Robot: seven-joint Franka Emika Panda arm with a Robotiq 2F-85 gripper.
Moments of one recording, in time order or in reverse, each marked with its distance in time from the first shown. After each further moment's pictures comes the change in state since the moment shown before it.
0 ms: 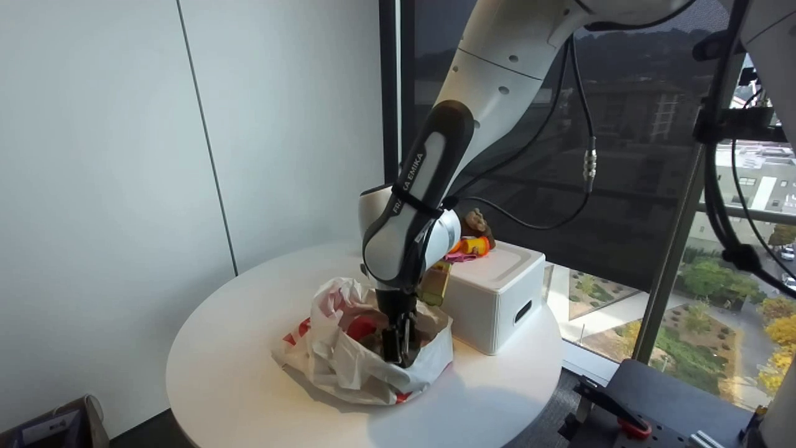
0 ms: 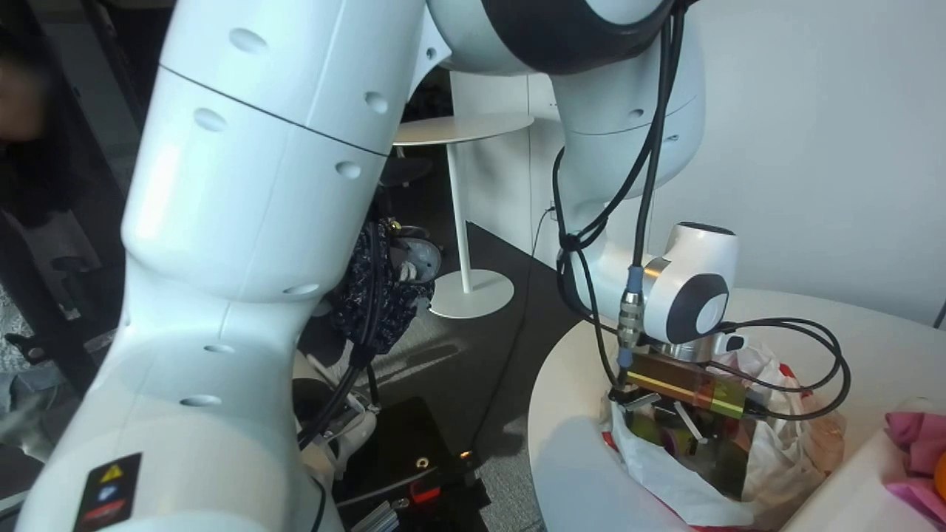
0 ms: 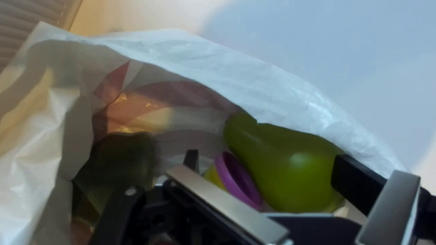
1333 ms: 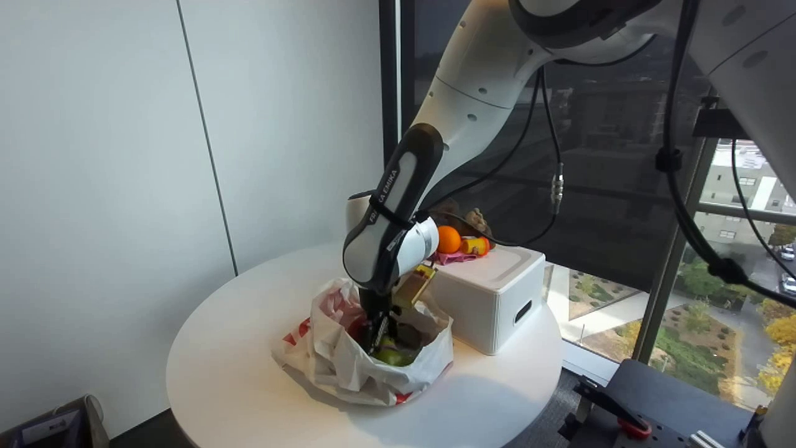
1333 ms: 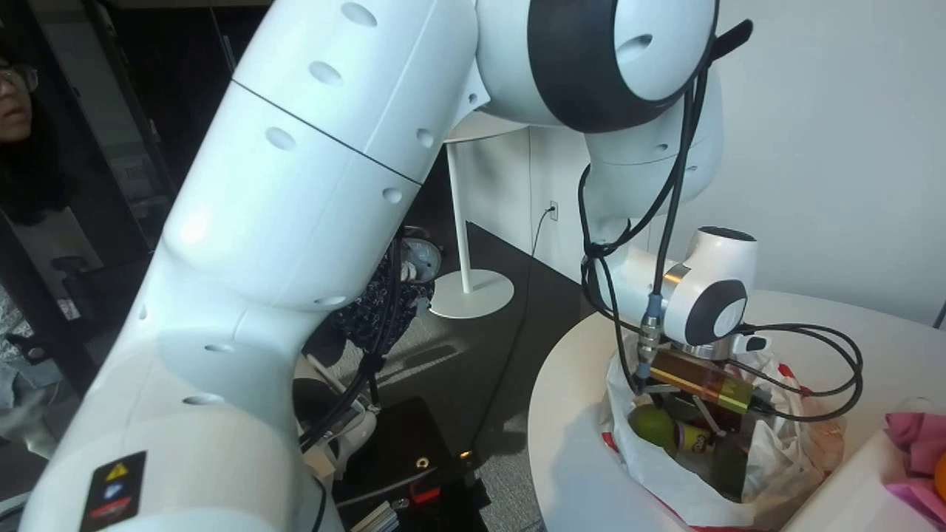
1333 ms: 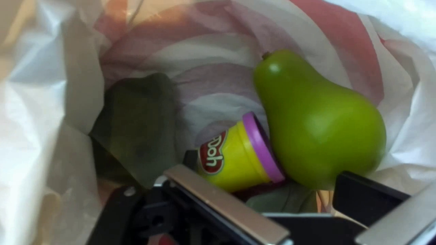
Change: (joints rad) arm 0.018 0.133 -0.017 0.180 0.052 0.018 0.112
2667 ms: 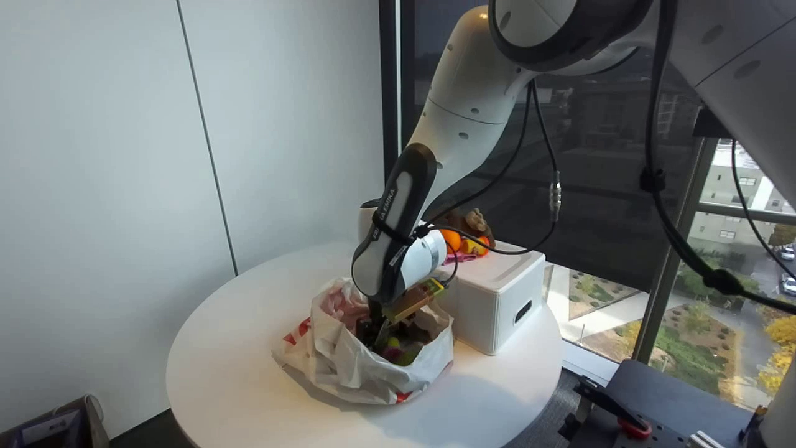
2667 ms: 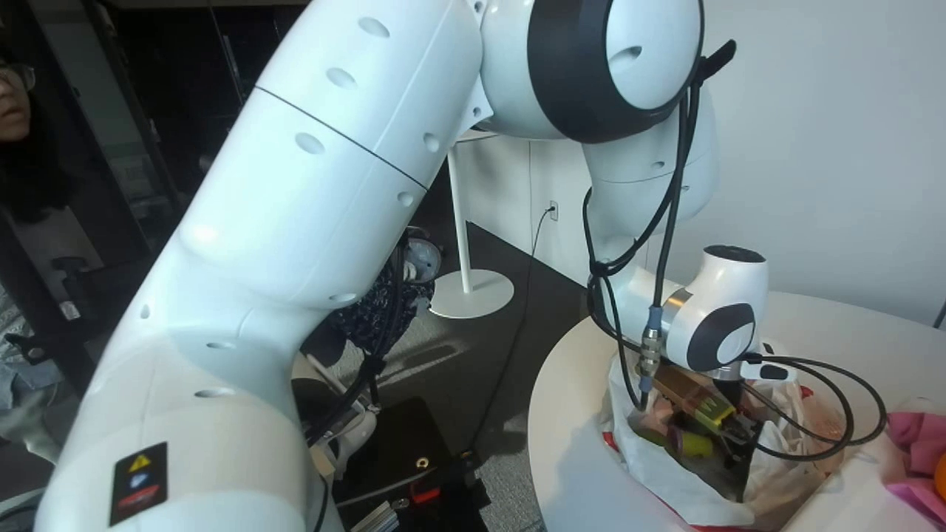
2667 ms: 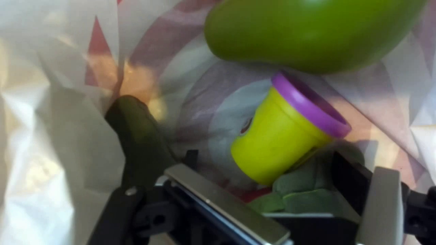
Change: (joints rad) arm 0.086 0.052 -0.128 0.001 0.075 0.149 0.355
